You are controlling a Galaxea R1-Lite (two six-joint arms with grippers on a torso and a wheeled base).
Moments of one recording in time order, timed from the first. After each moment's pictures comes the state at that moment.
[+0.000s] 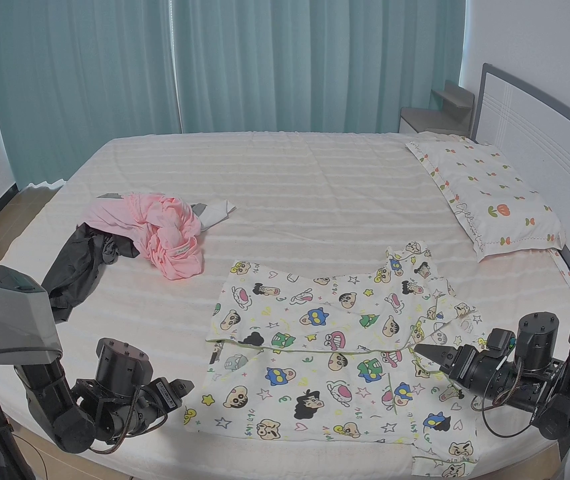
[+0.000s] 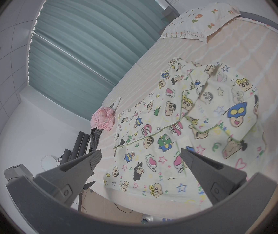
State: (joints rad) left arm -0.41 2.04 -0.20 -0.98 0.17 -0.91; right arm 0.35 2.02 -0.02 -1.55 0.16 0.83
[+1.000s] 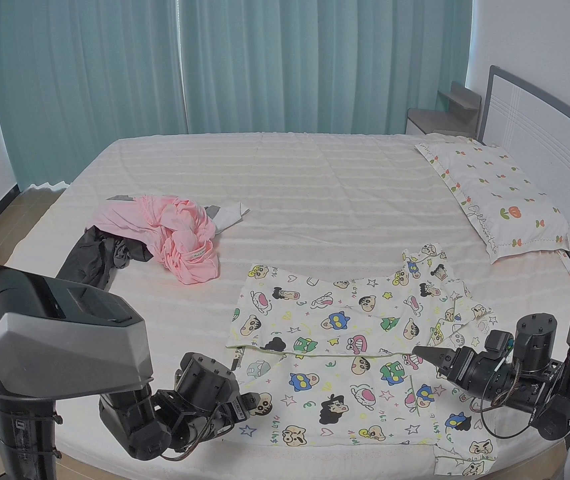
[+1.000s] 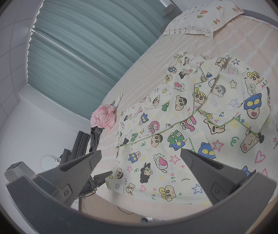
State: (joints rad) left arm -0.65 2.26 -0.49 -0.87 0.21 -0.91; right arm 0.36 2.03 -0.02 -1.55 0.16 0.83
